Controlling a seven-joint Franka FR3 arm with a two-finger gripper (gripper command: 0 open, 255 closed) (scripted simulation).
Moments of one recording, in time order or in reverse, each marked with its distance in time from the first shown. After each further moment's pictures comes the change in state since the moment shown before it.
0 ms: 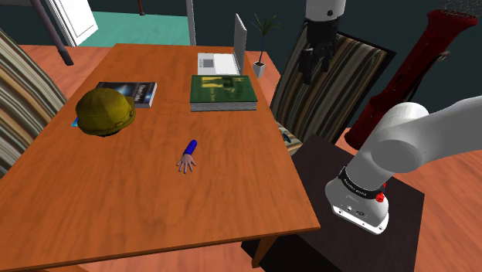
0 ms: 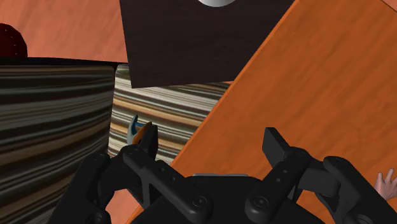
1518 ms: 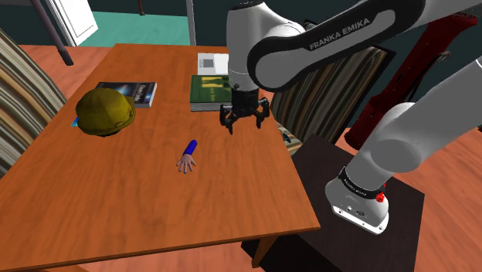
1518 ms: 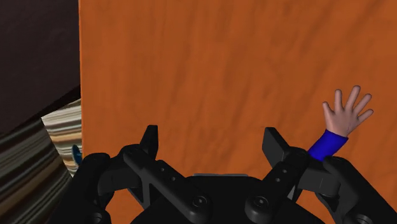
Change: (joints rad) arm -0.010 0.442 0.423 -0.039 0.229 0.617 0.773
